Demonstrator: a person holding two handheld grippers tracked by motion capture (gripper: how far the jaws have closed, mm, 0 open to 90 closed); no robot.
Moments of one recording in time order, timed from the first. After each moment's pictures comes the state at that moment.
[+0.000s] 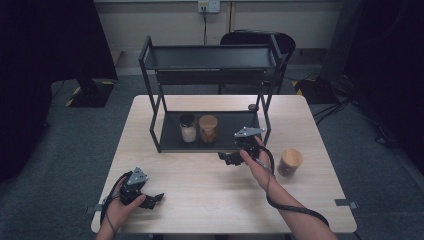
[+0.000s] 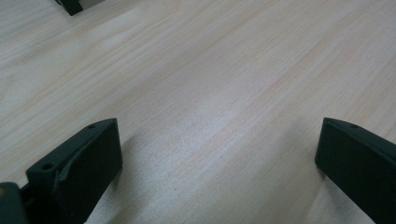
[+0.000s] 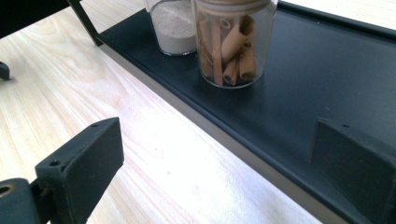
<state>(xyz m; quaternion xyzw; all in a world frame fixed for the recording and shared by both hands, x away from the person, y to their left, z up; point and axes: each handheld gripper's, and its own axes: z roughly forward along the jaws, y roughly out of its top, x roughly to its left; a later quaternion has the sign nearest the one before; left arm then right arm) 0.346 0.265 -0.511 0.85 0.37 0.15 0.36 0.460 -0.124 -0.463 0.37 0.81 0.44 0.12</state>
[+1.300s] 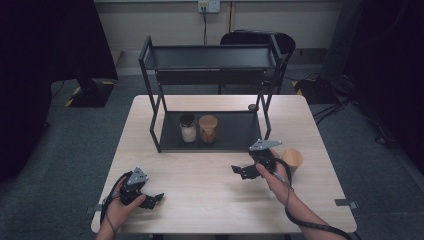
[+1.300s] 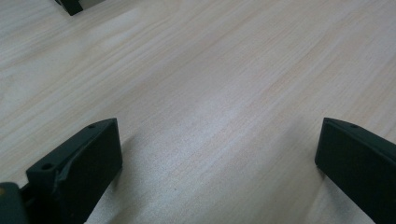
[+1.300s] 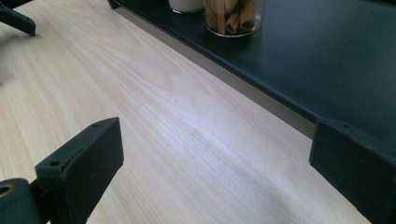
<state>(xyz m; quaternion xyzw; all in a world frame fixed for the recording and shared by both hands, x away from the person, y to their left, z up) 0.346 0.265 -0.511 0.85 0.37 0.15 0.36 0.422 -0.168 -0.470 0.35 0.82 0.43 0.11</state>
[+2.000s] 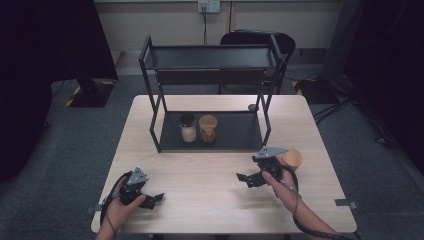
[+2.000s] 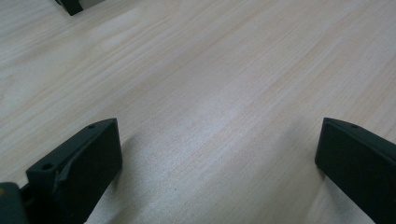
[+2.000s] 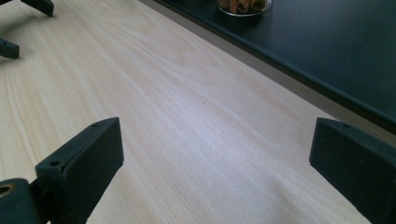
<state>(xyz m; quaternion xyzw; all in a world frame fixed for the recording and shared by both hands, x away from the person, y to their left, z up) 0.346 0.265 -0.511 0.85 0.37 0.15 0.36 0.402 -0.183 -0.477 0.34 0.83 0.43 0.10</state>
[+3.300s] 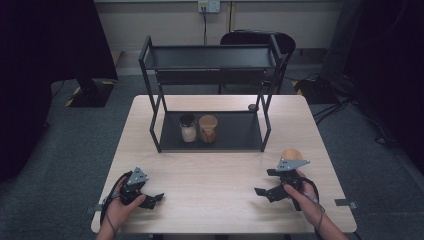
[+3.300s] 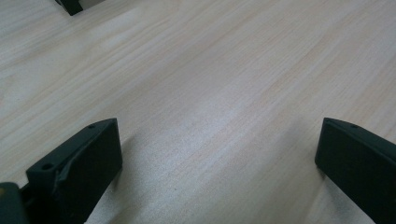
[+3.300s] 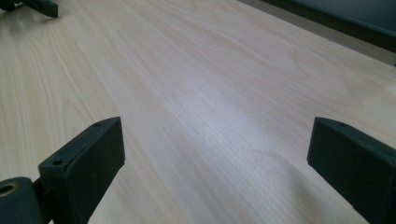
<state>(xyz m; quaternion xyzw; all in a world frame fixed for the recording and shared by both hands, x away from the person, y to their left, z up) 0.346 0.265 -0.511 0.85 0.37 0.15 0.36 0.370 -0.241 -0.488 0.32 0.84 0.44 0.06</state>
